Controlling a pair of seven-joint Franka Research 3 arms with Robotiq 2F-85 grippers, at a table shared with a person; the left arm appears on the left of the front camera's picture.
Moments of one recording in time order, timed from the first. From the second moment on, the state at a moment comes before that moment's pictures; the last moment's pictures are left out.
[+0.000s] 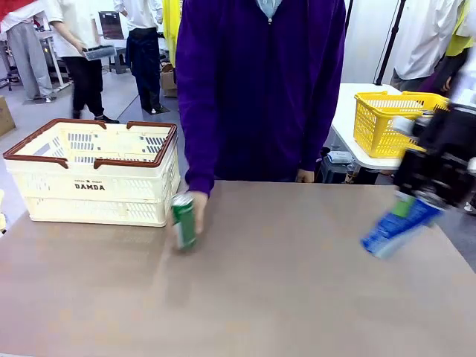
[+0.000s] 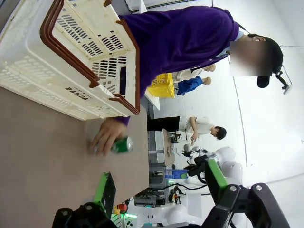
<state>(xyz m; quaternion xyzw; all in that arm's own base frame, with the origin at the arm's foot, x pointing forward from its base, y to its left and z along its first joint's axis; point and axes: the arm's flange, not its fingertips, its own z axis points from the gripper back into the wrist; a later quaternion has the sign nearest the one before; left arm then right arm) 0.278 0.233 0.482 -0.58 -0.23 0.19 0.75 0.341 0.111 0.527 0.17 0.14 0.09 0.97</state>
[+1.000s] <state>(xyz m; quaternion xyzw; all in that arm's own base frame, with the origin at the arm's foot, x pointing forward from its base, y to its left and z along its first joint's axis) 0.279 0.233 0.481 -0.58 -0.23 0.19 0.75 0.303 0.032 0.536 0.17 0.25 0.07 0.95</state>
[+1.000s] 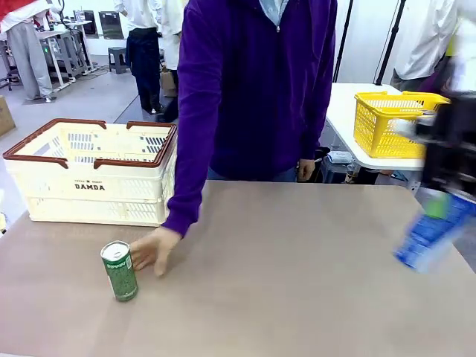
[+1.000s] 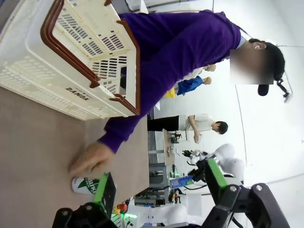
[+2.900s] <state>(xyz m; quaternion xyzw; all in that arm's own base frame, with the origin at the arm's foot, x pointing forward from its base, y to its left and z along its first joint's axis) 0.278 0.233 0.481 -0.58 -0.23 0.19 0.75 0.473 0.490 0.354 -0.02 0.21 0.21 0.95</state>
